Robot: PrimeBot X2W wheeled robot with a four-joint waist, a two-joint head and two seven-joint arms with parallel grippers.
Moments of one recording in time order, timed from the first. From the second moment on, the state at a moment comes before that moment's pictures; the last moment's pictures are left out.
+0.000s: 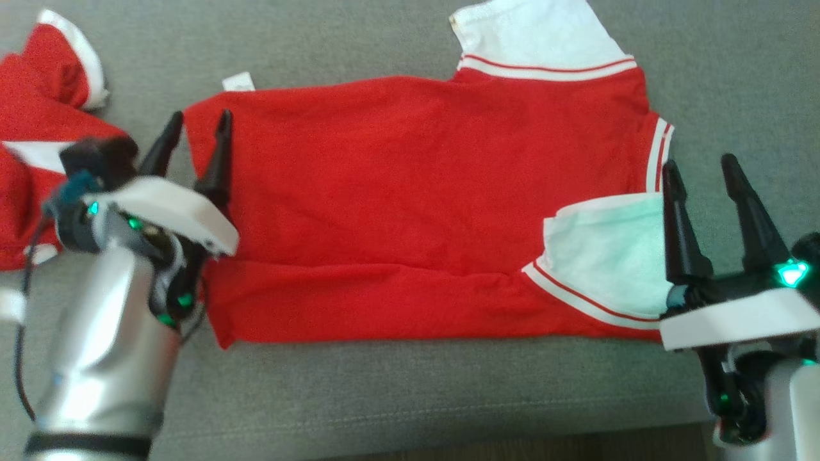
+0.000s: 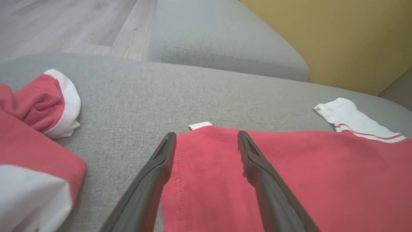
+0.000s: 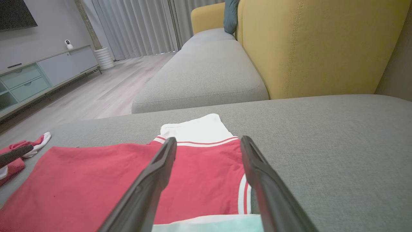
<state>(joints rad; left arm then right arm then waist) -0.51 0.23 -0.28 0.43 -0.50 -0.02 -0.10 -0.04 -0.05 -0.02 -0.26 0.22 0.13 0.11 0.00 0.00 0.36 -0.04</state>
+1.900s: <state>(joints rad) -1.01 0.11 -0.54 0.95 -0.58 -0.13 -0.19 -1.08 -0.32 0.21 0.87 0.44 0.13 0.25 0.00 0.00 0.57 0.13</state>
